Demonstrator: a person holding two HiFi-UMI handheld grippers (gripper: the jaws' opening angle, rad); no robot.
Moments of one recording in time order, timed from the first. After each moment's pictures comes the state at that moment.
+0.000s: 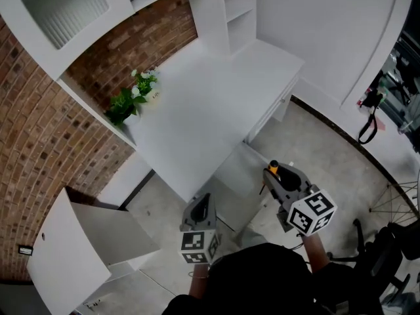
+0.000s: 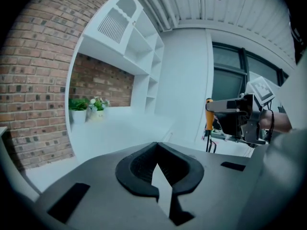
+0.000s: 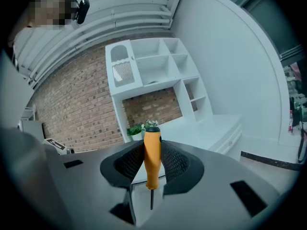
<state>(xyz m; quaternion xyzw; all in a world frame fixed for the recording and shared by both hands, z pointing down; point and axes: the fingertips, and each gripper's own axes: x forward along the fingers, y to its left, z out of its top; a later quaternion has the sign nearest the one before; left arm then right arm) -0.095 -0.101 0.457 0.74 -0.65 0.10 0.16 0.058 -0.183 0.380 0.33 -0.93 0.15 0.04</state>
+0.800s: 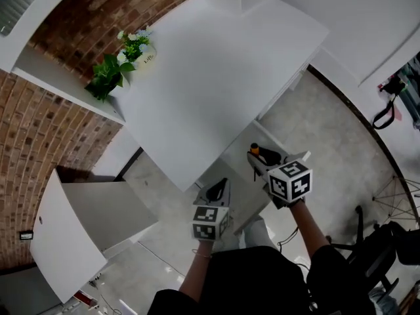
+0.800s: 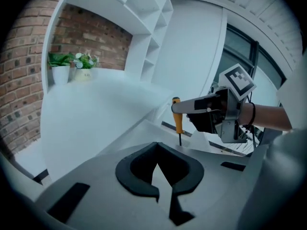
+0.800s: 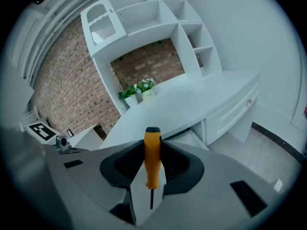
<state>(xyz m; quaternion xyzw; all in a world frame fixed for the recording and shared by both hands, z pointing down) -0.074 -0.156 0.596 0.74 -0.58 0.17 0.29 -0.020 -0.255 0.564 0.25 -0.91 0.25 0.21</state>
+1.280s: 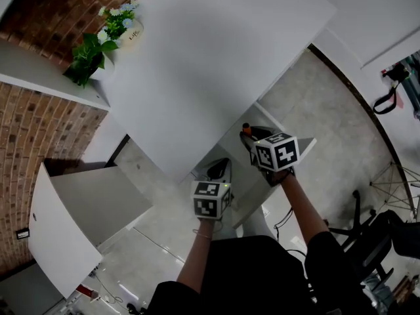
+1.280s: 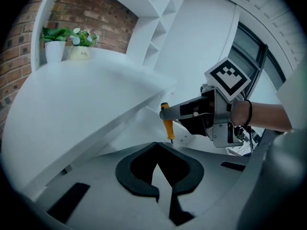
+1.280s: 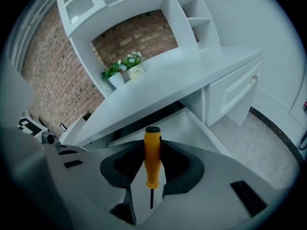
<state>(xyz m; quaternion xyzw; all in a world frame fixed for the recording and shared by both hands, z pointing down) -0.071 -0.184 0.653 0.73 -0.54 0.19 0.36 -0.044 -0.281 0.654 0.25 -0.87 0.30 0.31</state>
